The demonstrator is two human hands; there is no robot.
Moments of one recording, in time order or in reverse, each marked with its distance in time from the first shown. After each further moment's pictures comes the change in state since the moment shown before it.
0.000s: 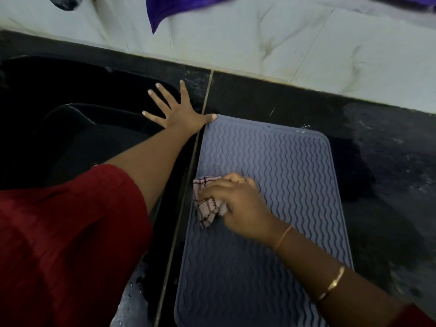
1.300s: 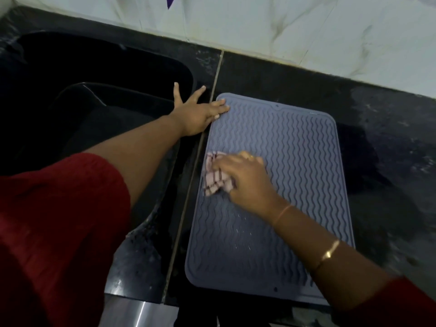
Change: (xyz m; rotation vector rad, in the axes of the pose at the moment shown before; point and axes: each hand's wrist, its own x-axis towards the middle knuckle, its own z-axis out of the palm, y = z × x) left_hand -0.041 -0.043 0.003 0.353 -0.073 0.674; right_hand -0.013 -0.013 0.012 -0.220 0.061 0.075
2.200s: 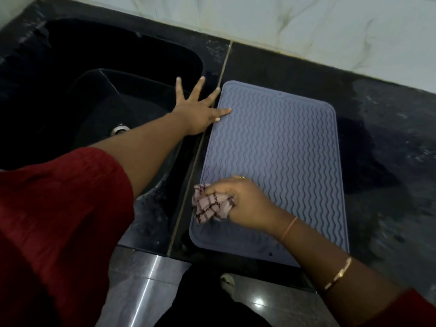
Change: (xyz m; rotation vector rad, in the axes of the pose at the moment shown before) left_hand -0.055 0.029 -0.006 0.311 -0.099 -0.053; right_hand -0.069 -0.035 0.006 0.470 -0.265 -0.084
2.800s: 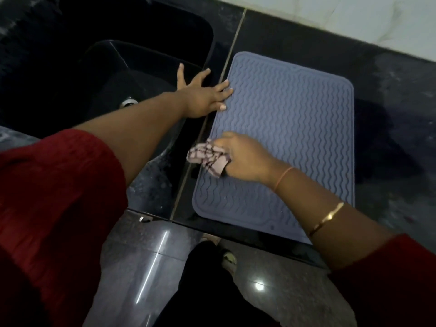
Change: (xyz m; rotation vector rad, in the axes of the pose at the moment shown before) left_hand -0.032 0.010 0.006 -0.181 -0.118 -0.060; right_hand 0.029 -0.002 -0.012 -0.359 -0.084 0.040
